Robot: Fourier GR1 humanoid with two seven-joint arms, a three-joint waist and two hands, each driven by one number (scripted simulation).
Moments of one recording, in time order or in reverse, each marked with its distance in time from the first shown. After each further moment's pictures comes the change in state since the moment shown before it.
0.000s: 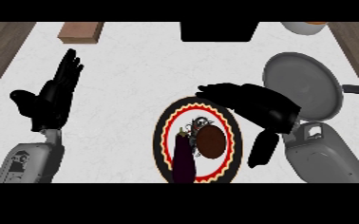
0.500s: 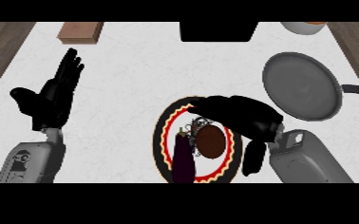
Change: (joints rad) left arm -0.007 -0.028 0.028 -0.005 -0.023 -0.021 0.021; right arm 0.041 0.067 0.049 0.024 0.142 0.060 -0.058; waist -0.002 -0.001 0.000
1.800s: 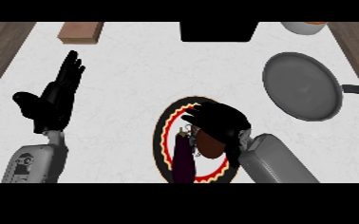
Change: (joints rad) left arm 0.016 -0.048 0.036 -0.014 -0.056 -0.034 -0.007; right arm -0.003 0.117 0.114 0.215 0.433 -0.055 -0.075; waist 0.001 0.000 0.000
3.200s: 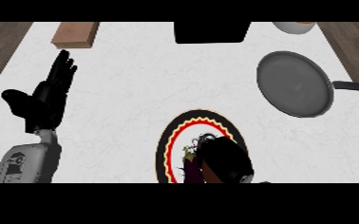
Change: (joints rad) left arm -0.006 0.006 0.061 0.013 -0.004 -0.032 0.006; right arm 0.369 0.109 0.016 -0.140 0.217 -0.149 0.096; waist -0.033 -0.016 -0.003
